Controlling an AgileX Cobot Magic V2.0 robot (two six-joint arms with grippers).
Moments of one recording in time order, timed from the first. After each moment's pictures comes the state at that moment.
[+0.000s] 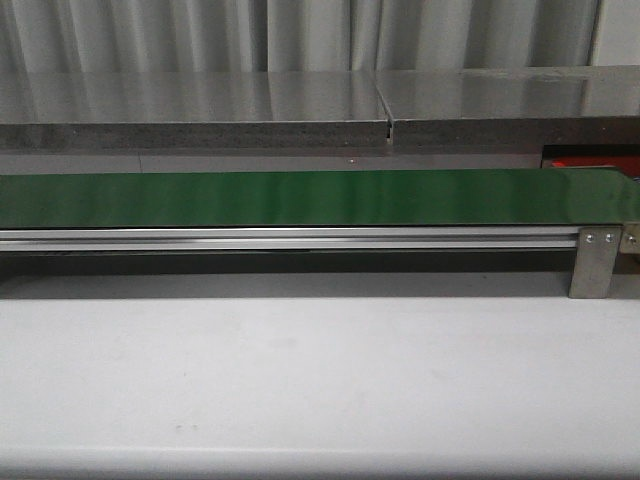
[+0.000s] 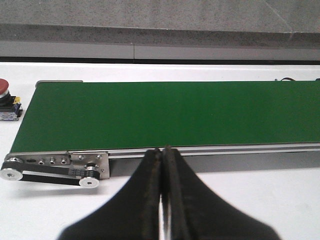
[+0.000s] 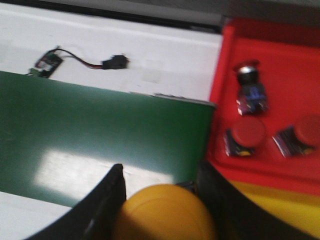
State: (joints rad) left arm 0.07 0.69 -0.56 -0.59 0.43 0.65; right arm -0.30 1.57 -1.43 0.46 0.86 -0.50
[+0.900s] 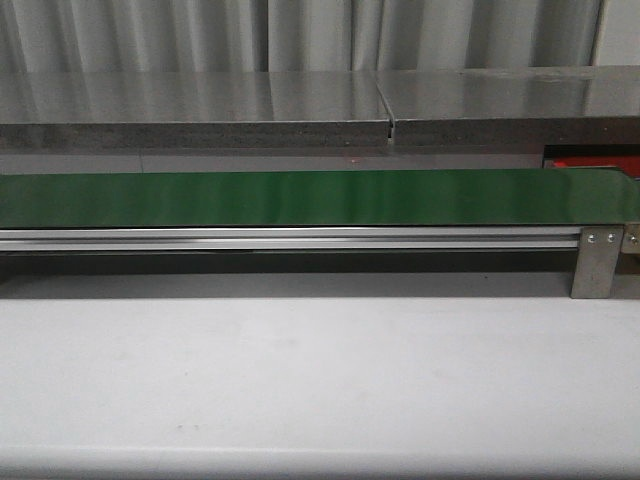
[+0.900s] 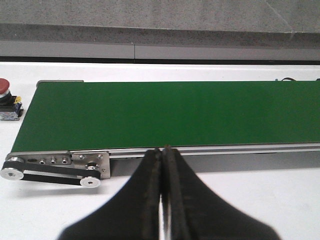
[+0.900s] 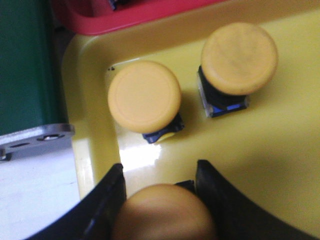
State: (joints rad) left arm 0.07 0.69 -0.56 -0.59 0.43 0.65; right arm -0.43 1.52 -0.80 0.52 0.35 -0.49
